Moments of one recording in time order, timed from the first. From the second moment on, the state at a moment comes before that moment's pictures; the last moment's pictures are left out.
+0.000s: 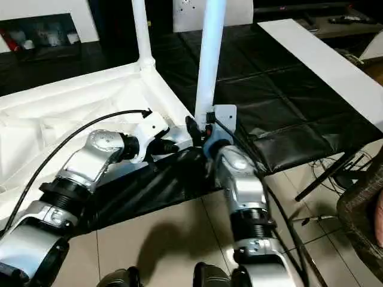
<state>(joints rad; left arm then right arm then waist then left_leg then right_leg) -0.72 0.23 -0.25 0.55 0.11 0.29 -0.91 -0.51 -0.01 -0.07 0.40 0.12 0.22 0.39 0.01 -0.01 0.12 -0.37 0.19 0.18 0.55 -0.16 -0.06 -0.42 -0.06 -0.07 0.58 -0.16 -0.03</state>
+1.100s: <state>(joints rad) -0.68 0.47 -0.35 0.52 0.00 0.04 -1.50 -0.52 -0.47 0.19 0.43 0.27 0.15 1.50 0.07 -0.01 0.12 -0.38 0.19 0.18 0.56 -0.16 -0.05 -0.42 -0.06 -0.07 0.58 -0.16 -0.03</state>
